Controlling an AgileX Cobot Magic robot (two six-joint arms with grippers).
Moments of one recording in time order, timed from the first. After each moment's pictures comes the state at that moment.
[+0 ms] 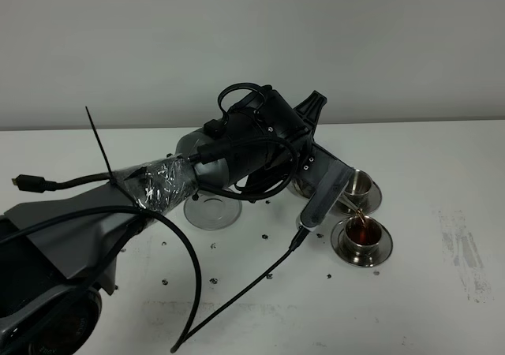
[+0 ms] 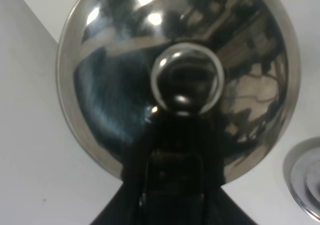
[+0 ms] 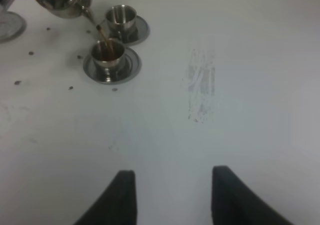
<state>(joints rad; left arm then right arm) -0.72 2.31 -2.02 0.48 0.70 1.32 0.02 -0.01 -0.53 0.15 1.12 -0.17</state>
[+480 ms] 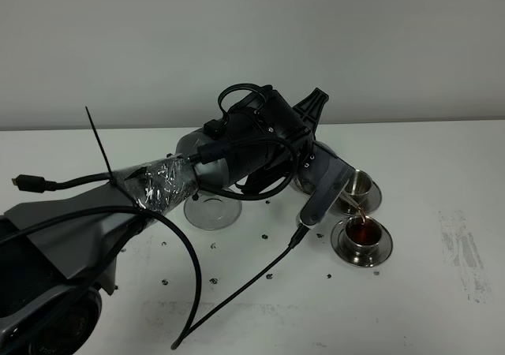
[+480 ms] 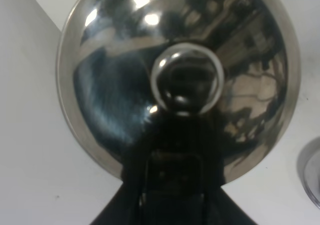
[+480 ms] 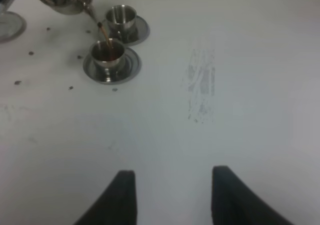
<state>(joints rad) -0.72 2.31 -2.02 0.50 0.67 1.32 0.02 -0.01 -0.53 0.15 1.12 -0.17</state>
